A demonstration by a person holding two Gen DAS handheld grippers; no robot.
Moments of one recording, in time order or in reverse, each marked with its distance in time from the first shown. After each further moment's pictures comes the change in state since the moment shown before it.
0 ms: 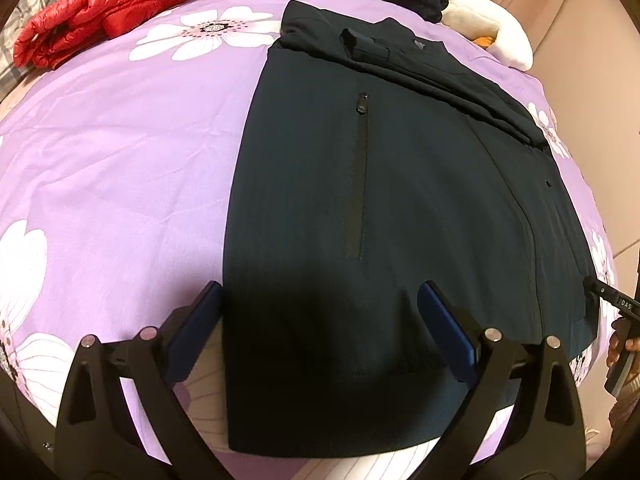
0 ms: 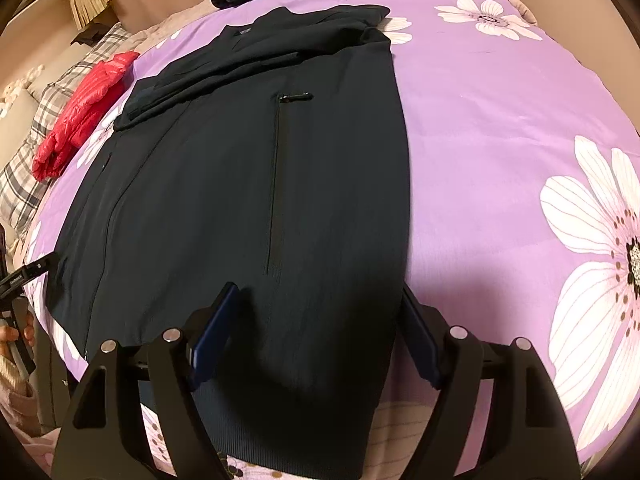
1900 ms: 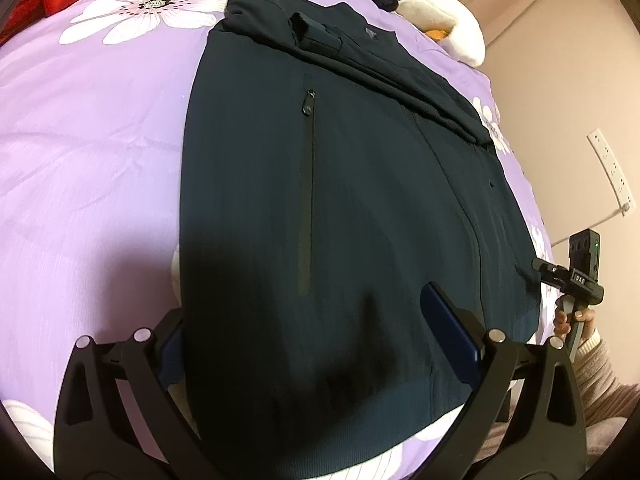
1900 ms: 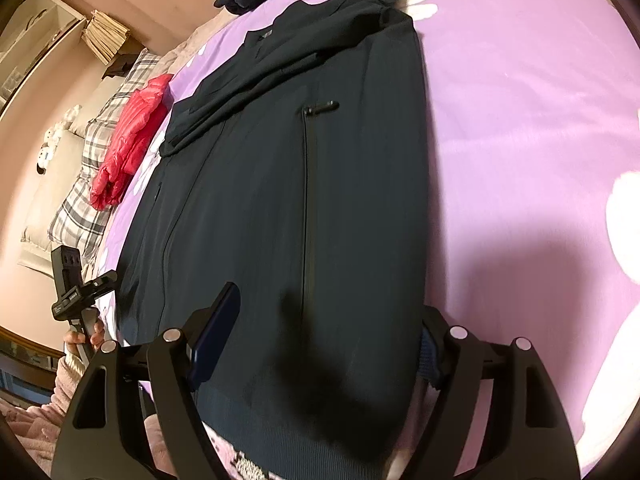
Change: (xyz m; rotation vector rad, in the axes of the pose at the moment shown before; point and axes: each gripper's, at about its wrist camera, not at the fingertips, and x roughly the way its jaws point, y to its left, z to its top) left arm 0.021 0.006 0.032 0.007 0.093 -0.281; right arm 0.010 -0.023 0.024 0.126 0.077 0.304
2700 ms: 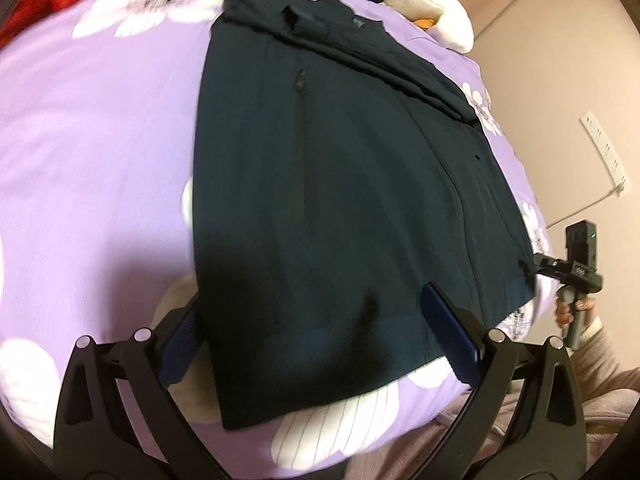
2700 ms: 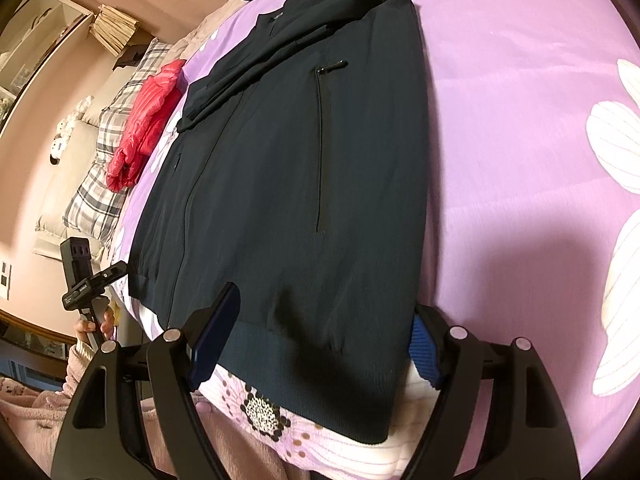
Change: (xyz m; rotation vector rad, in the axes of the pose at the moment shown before) left arm -0.019 0.001 -0.029 -0.003 0.029 -0.029; right arm -0.012 -0.003 -0.027 -0.001 0.057 0.058
